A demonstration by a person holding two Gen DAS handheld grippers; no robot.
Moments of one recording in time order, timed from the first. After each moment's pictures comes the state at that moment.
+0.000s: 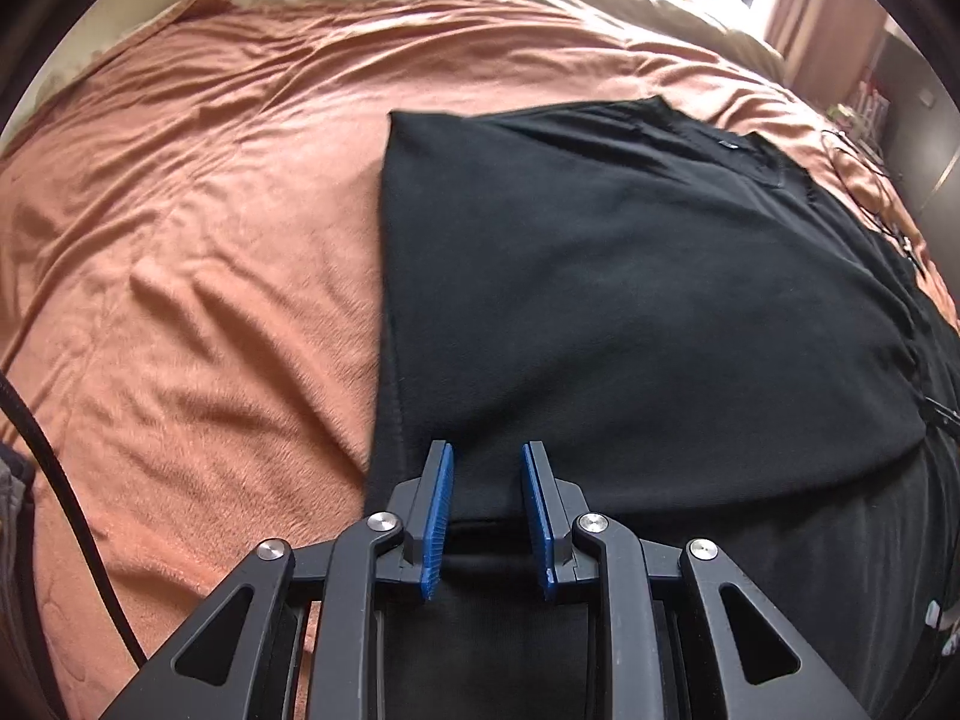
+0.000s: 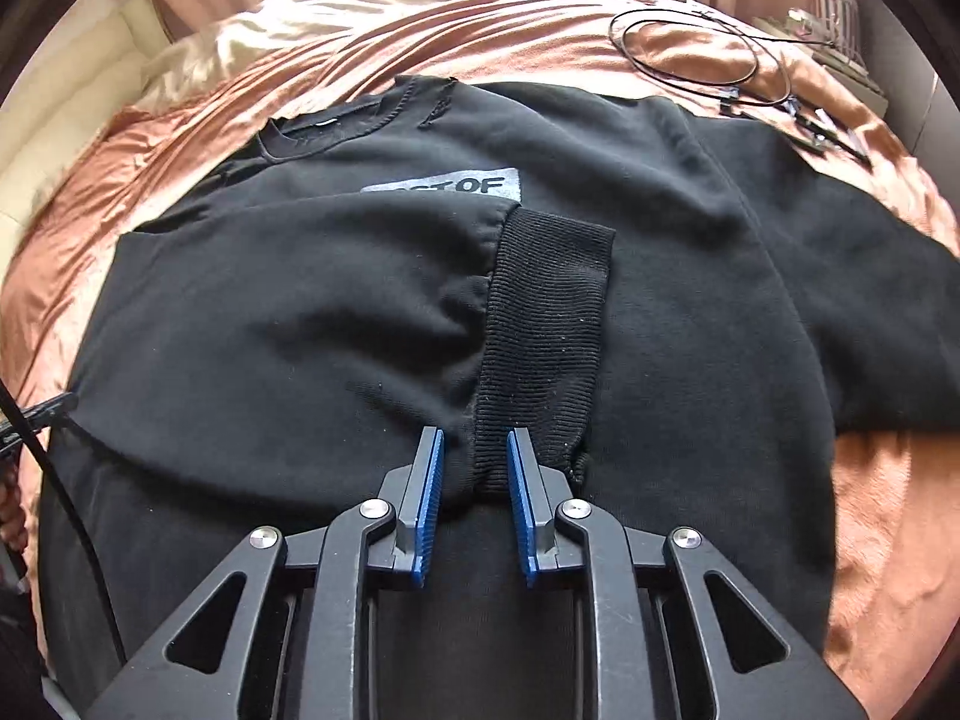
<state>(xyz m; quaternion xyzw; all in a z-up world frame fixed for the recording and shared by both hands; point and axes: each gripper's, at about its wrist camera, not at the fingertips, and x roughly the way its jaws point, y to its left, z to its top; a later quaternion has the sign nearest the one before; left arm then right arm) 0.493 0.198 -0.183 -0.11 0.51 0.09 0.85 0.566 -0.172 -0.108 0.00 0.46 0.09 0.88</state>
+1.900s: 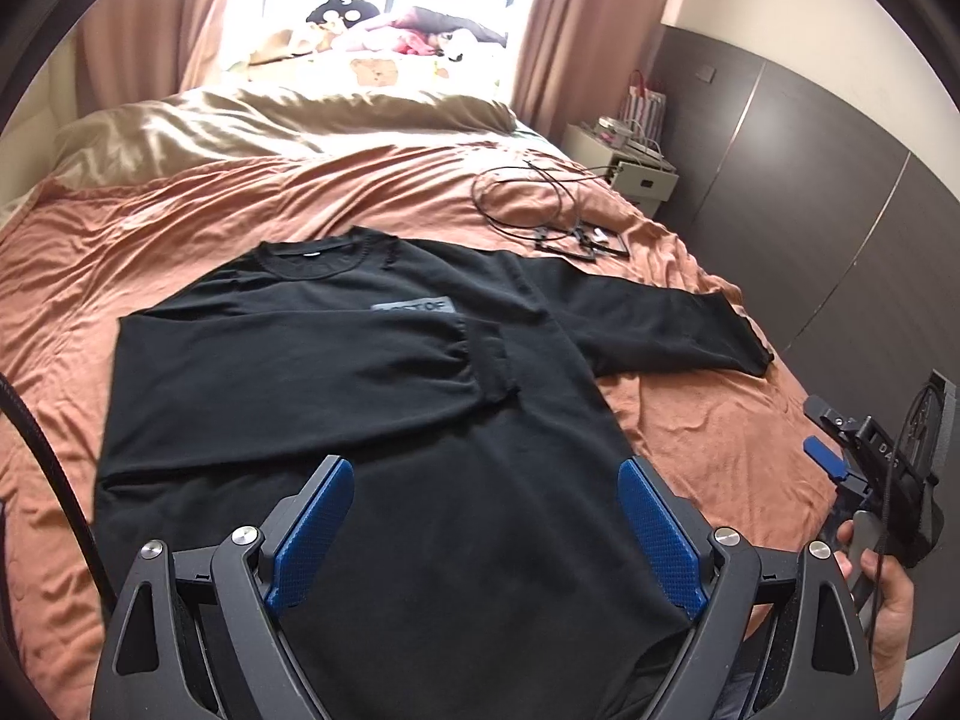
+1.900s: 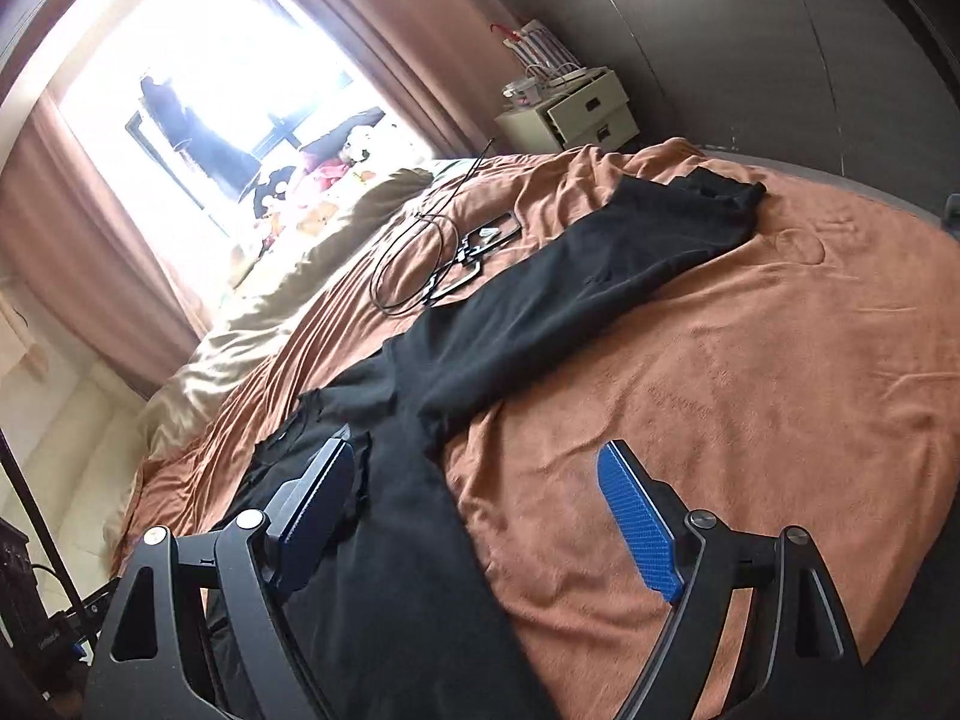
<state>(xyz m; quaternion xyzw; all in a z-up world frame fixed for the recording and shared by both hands) 0.416 -0.131 0.011 -0.07 0.42 -0.10 0.90 0.268 -0.407 -0.035 0.31 0.23 -0.03 0.92</state>
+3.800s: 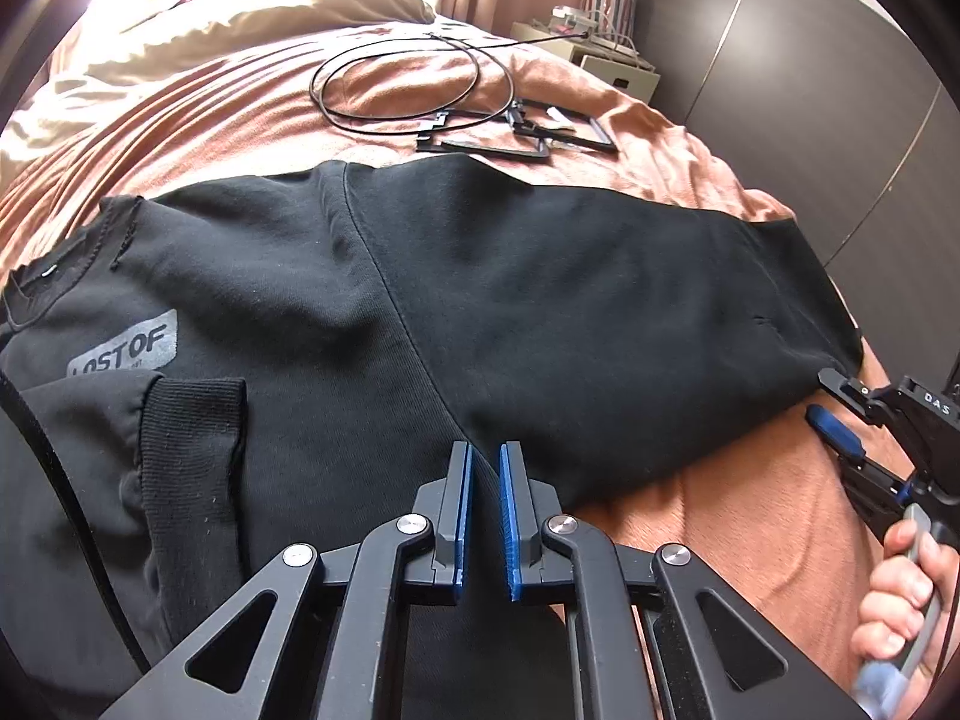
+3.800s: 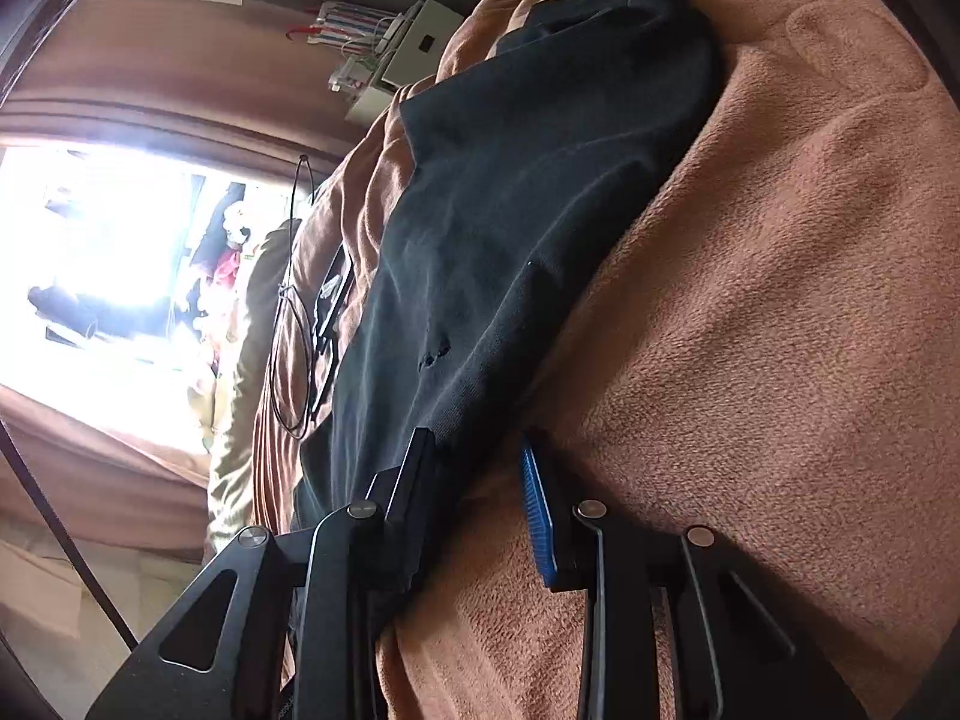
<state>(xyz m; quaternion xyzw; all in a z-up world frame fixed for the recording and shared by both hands) 0.654 -0.301 -0.160 -0.03 0.49 -0.14 0.86 0.460 -0.520 -0.158 0.54 0.27 -0.04 0.80</state>
